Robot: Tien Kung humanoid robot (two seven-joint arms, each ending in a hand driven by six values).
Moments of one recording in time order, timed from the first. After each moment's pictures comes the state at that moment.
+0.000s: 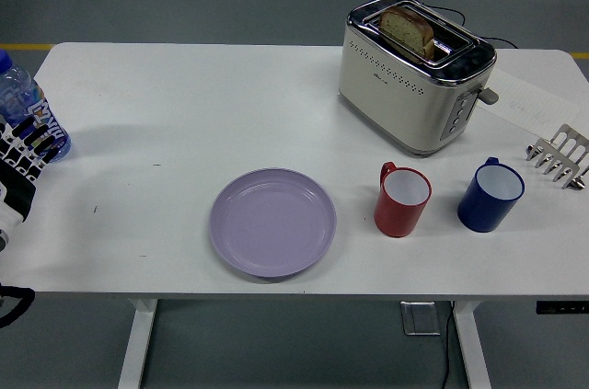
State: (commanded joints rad) left arm -0.12 0.22 -1.65 -1.23 0.72 0.05 -0.03; right arm 0.07 -0.03 0.84 0.25 -0.27 -0.27 -0.16
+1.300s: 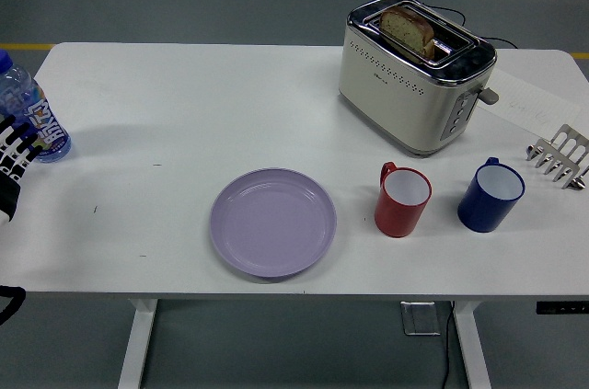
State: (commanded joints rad) left arm -0.11 0.21 -1.69 -1.23 0.72 0.05 -0.04; right arm 0.09 -0.03 0.85 0.25 -0.27 -0.27 -0.16
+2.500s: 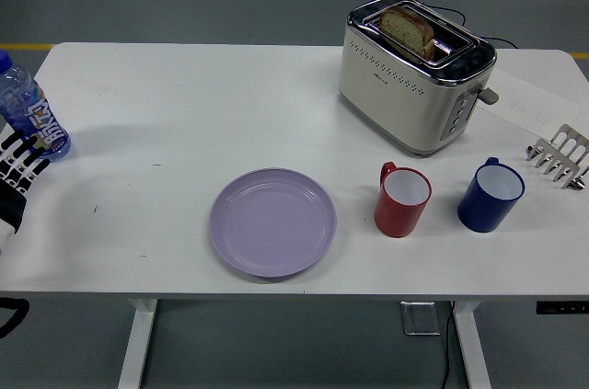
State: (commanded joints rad) left arm -0.08 0.20 -1.67 -1.23 0.73 0.04 -0.04; right arm 0.07 -0.03 0.86 0.25 -0.28 -0.27 -0.17
